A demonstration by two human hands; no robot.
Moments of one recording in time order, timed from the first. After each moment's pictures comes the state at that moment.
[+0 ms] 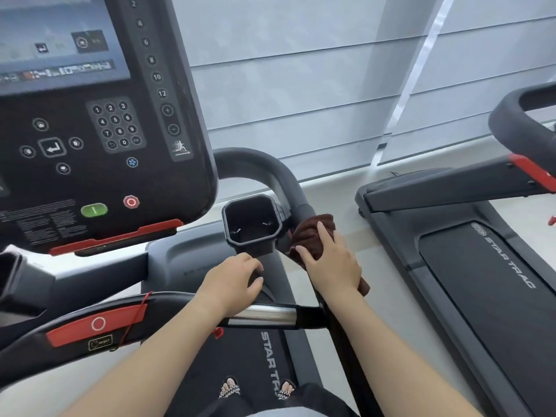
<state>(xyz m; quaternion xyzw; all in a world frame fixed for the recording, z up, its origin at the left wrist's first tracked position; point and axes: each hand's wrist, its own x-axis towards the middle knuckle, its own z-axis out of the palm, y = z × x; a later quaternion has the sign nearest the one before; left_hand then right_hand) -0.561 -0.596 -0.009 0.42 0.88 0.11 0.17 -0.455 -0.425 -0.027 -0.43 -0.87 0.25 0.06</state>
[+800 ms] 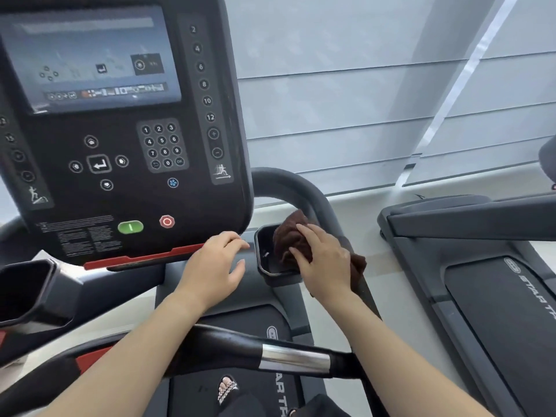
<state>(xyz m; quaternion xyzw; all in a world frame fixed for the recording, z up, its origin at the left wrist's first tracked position) -0.650 -0.630 0.021 0.38 0.90 0.19 0.02 -0.546 -0.442 -0.007 -0.24 -0.93 0.25 0.13</state>
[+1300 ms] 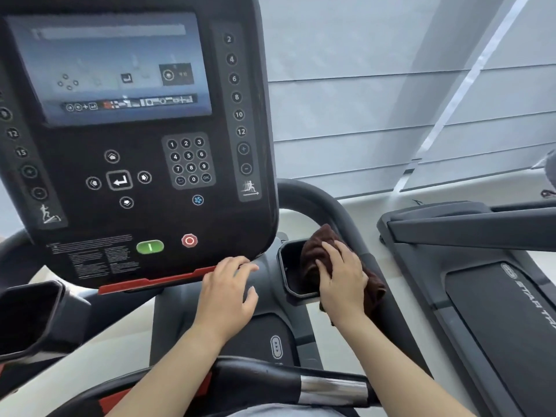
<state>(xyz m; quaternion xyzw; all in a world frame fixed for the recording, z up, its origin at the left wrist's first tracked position) -0.665 -0.653 -0.008 0.35 0.91 0.22 0.00 -0.572 -0.461 -0.031 -0.34 -0.88 0.28 0.18</state>
